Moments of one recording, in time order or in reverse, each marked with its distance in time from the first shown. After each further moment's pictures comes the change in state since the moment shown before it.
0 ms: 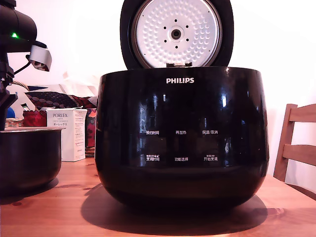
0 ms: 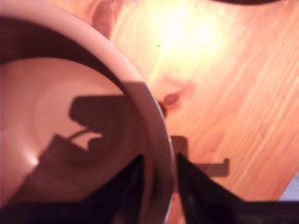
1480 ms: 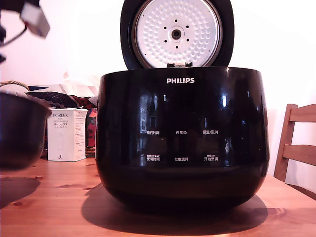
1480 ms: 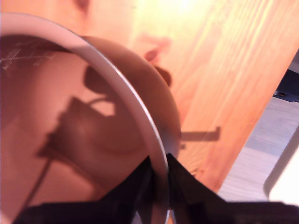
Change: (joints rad) arm -0.068 -0.080 0.191 -0.292 -0.154 0.026
